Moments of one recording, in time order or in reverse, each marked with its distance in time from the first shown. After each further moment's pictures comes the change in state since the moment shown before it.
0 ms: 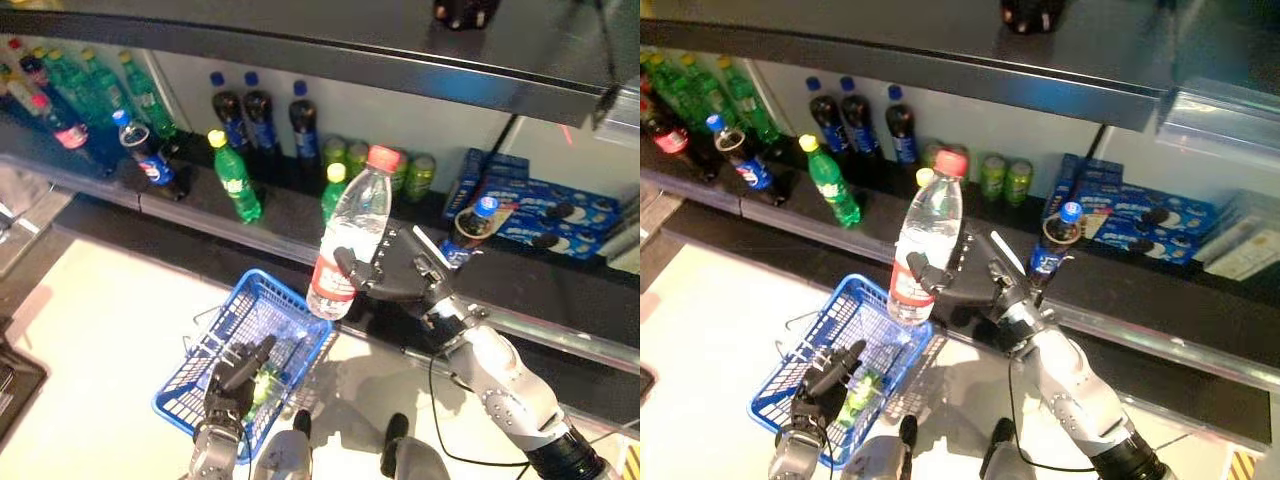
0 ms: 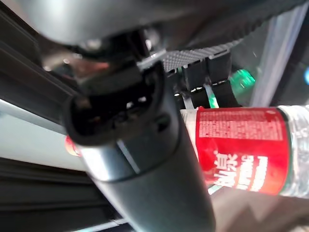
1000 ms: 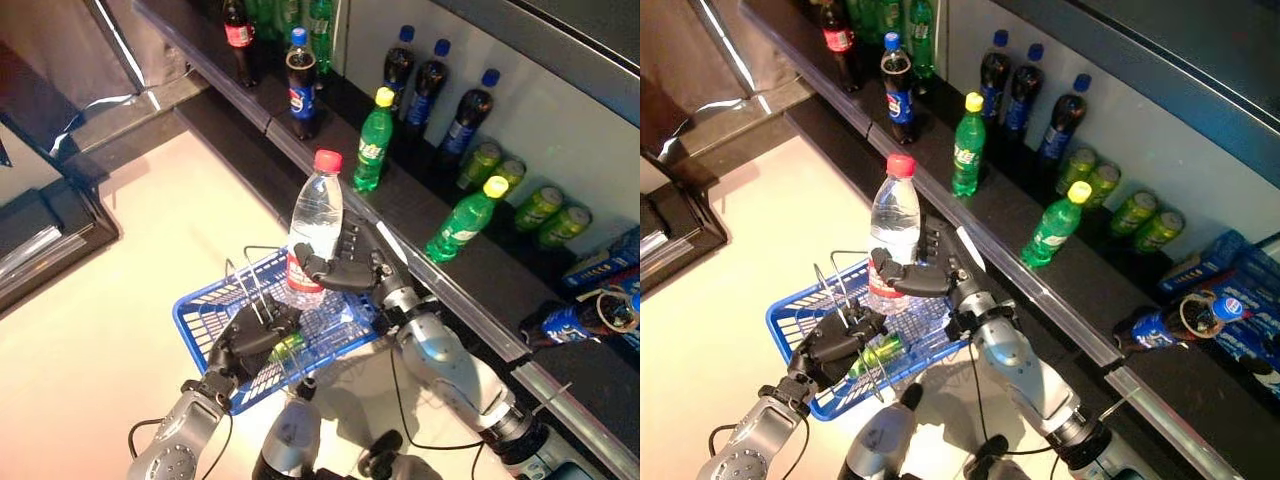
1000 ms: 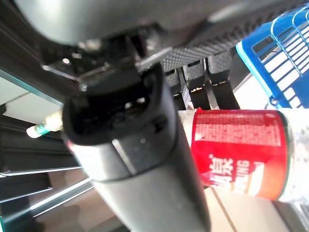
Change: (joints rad) left arm 0.022 0.263 -0.019 -0.379 0.013 0.281 -0.227; right arm -0.154 0.149 0.197 0.142 -0.249 0.027 -0.315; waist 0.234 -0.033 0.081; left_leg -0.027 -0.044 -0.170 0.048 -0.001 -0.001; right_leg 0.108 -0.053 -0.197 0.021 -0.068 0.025
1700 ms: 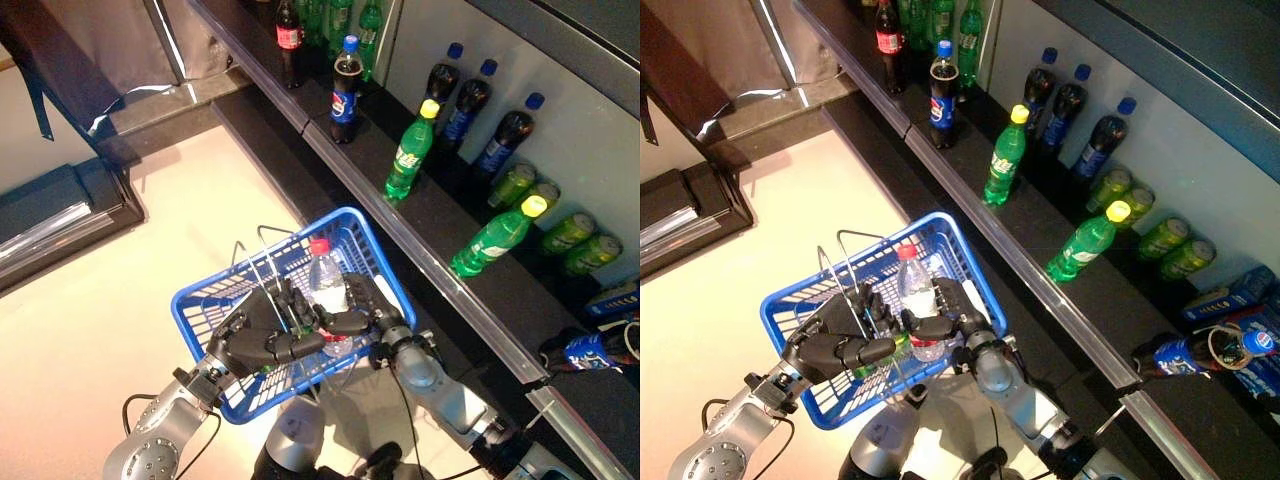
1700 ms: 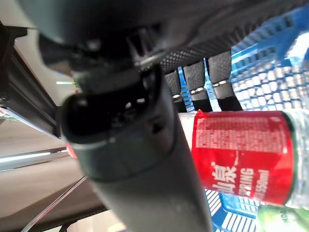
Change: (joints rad) left arm 0.011 0.038 0.085 -0.177 0.003 0.071 -0.256; right arm 0.081 -0.031 0.066 0.194 -0.236 0.098 -0.055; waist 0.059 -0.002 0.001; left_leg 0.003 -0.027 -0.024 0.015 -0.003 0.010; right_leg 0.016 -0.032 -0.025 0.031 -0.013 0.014
